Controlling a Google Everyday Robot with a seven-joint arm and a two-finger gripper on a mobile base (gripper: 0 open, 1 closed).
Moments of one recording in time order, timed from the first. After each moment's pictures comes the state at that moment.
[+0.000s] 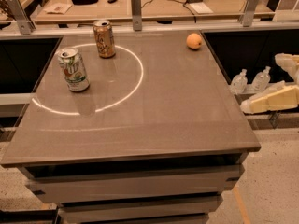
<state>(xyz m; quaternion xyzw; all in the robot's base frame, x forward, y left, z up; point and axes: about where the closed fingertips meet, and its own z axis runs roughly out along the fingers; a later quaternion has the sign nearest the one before) 0.497 -0.264 0.932 -0.38 0.78 0.13 0.48</state>
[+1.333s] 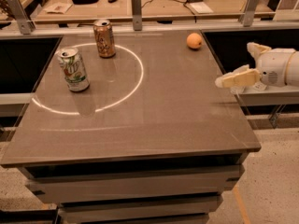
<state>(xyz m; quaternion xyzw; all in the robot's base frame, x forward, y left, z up) 0.630 -0.259 0.892 -0.37 0.73 0.15 0.55</state>
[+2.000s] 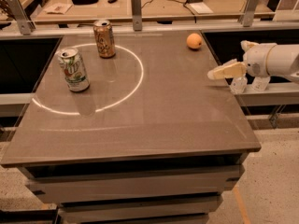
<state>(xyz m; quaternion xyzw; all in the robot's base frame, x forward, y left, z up) 0.698 -0.261 0.865 -0.36 0.76 0.11 0.53</state>
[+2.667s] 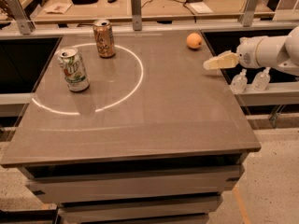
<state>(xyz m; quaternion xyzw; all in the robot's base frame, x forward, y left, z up) 0.746 -0.269 0.859 -0.30 0.80 0.09 0.52</state>
